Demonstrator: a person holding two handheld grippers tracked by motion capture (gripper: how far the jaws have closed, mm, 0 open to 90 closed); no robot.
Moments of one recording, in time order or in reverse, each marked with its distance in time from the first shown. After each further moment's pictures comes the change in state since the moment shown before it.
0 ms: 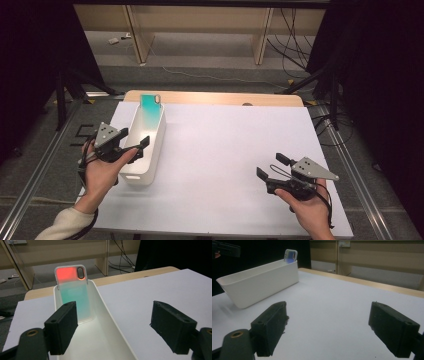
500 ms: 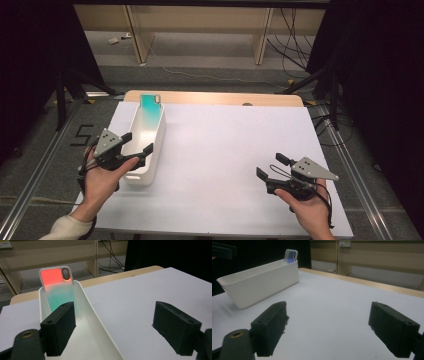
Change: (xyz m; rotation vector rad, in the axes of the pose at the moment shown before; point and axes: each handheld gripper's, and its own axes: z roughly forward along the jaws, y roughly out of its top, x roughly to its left) left arm -0.011 -0.007 -0.011 -0.014 -0.080 0.035; right arm 0.001 0.000 0.000 0.009 0.006 0.011
